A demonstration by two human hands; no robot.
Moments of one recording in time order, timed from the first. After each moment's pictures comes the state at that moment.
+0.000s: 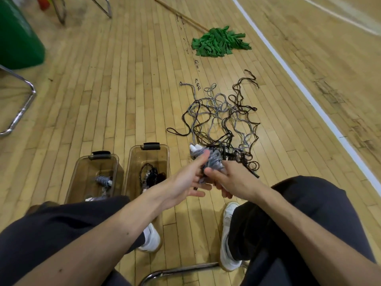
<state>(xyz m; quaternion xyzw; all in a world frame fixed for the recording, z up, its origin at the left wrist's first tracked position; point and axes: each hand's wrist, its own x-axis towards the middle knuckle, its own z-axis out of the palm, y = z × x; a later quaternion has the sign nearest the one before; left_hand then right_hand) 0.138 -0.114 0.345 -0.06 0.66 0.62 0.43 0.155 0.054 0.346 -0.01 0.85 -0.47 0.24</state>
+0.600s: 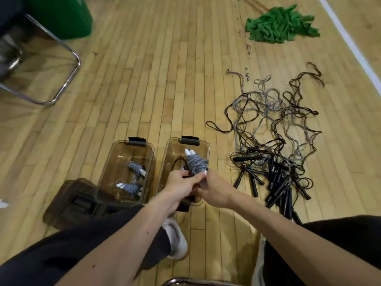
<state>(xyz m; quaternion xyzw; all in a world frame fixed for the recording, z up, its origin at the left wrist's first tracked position) 0.088 -0.230 0.233 -0.30 0.69 0.60 0.25 0.070 -0.102 0.218 -0.10 0.86 -0.36 0.35</state>
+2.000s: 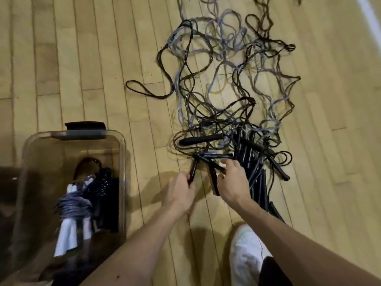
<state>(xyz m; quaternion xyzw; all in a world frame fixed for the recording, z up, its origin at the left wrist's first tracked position) -0.008 -0.053 -0.039 -0.13 0.87 0.32 0.36 -0.001 0.087 -0.020 0.22 0.91 -0.23 0.26</state>
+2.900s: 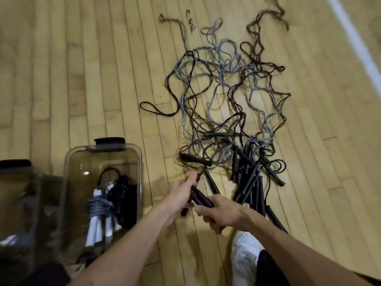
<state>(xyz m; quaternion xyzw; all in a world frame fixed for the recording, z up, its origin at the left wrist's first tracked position) -0.015 -0.079 0.049 -0.27 0.66 0.55 0.44 0.023 0.069 0.048 0.18 0.65 -0.51 0.53</state>
